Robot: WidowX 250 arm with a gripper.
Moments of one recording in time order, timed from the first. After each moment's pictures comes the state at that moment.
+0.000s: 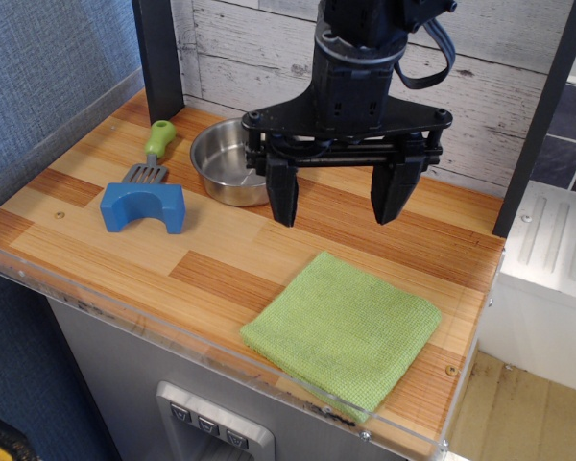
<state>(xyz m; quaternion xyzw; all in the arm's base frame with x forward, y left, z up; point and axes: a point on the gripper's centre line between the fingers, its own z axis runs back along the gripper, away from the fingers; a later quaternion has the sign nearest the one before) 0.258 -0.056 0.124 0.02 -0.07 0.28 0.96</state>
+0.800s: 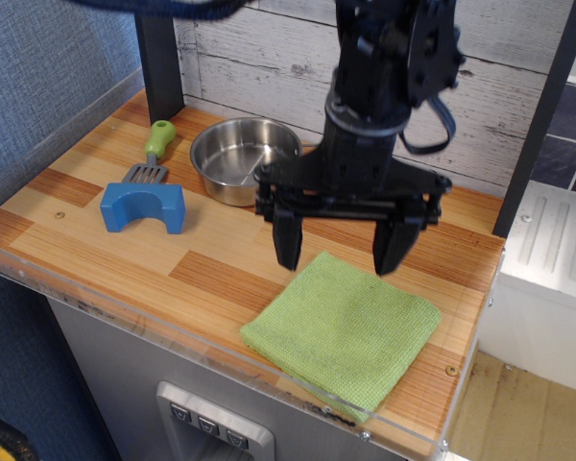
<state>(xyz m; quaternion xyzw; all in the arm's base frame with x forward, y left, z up) 0.254 -0.063 0.088 0.04 -0.06 0.23 0.97</state>
